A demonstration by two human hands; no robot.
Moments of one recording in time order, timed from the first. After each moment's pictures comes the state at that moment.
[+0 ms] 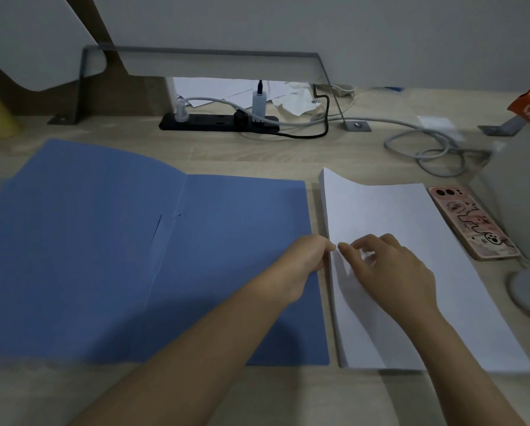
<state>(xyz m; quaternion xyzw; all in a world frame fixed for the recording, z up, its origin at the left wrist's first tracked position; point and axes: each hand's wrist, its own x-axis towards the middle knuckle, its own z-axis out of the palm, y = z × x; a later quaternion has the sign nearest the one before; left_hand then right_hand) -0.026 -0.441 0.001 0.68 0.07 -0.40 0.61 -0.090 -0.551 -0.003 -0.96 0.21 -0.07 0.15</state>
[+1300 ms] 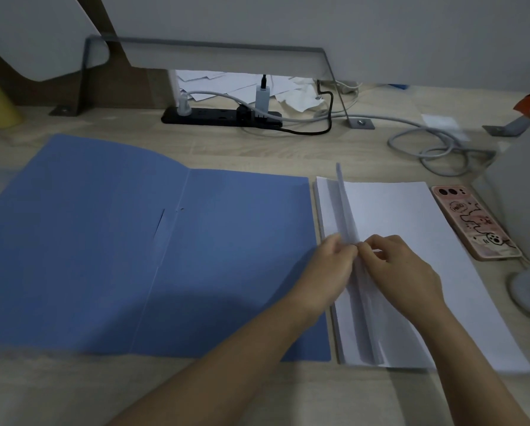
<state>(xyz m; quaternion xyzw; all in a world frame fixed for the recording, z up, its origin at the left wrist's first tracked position) -0.063 -0.446 0.008 0.70 -0.06 -0.35 0.62 -0.096 -0.557 0.007 -0.94 0.23 0.00 0.24</state>
